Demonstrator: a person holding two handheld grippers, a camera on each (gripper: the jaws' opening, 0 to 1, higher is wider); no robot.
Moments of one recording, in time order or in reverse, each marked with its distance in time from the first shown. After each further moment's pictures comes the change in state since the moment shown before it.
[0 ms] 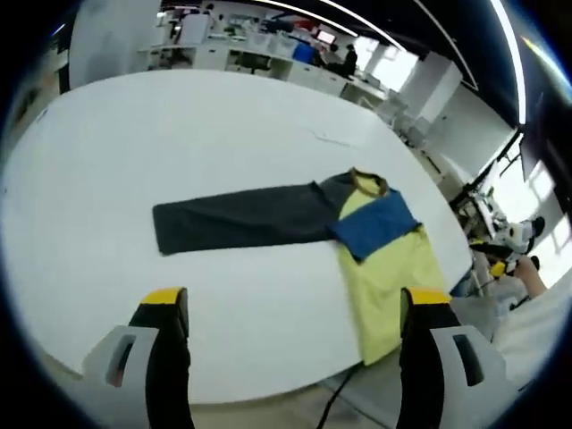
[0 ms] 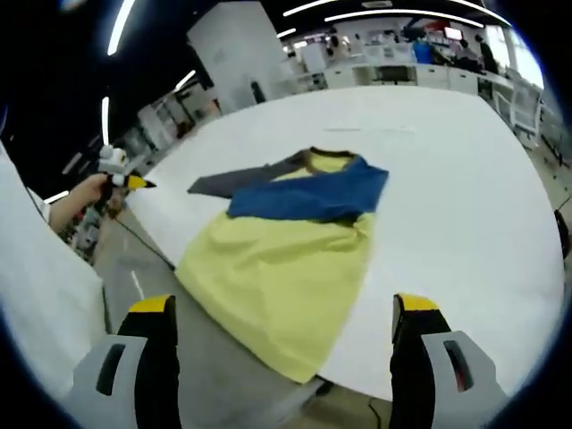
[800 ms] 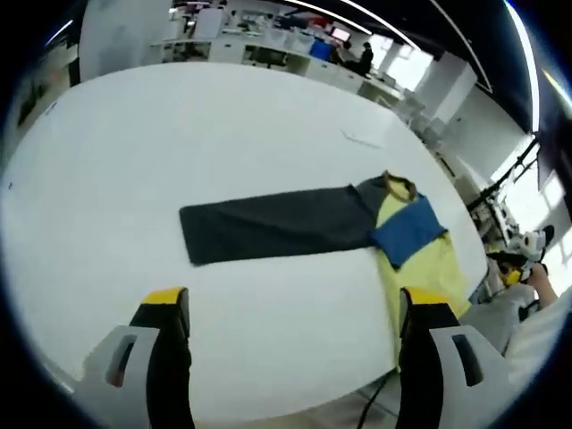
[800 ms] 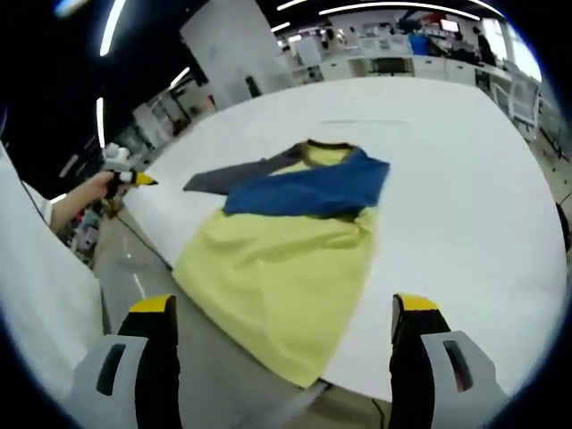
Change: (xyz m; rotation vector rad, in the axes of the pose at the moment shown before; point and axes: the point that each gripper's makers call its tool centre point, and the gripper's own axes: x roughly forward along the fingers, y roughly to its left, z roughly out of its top) left arm 0.020 0.055 0.010 -0.028 0.018 0.056; right arm 0.016 -0.002 0.001 0.023 0.034 -0.002
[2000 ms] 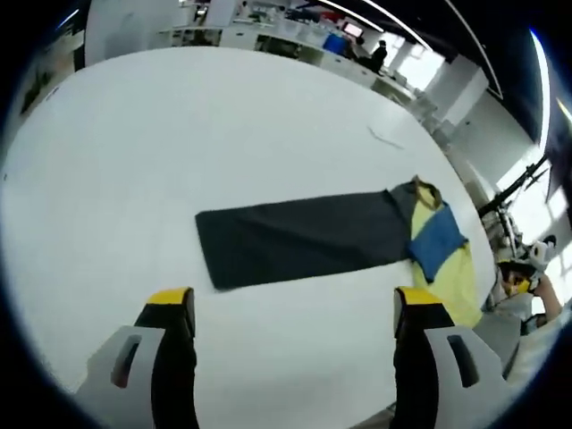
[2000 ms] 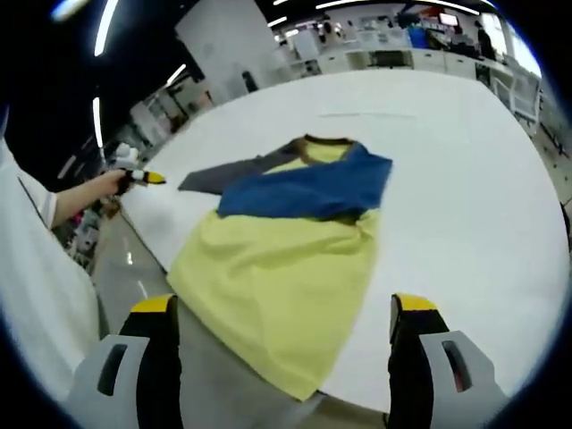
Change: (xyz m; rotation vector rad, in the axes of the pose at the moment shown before) left arm 0.055 0.065 0.014 -0.050 0.030 0.004; right arm 0.019 -0.007 0.009 0.017 0.027 -0.002
